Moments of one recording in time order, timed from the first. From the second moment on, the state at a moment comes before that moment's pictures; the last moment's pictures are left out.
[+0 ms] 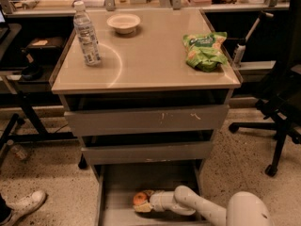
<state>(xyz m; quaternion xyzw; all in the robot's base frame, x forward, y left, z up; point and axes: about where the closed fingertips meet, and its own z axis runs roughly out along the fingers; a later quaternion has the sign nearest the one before) 0.522 0.043 0.124 -0.39 0.77 0.38 0.33</state>
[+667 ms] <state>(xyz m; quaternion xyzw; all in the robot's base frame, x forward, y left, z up) 0.523 0.043 0.138 -0.40 0.77 0.38 0.34</state>
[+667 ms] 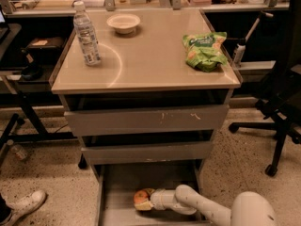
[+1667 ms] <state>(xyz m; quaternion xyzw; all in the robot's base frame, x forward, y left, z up) 0.513 0.012 0.287 -0.39 0.78 0.32 0.36</state>
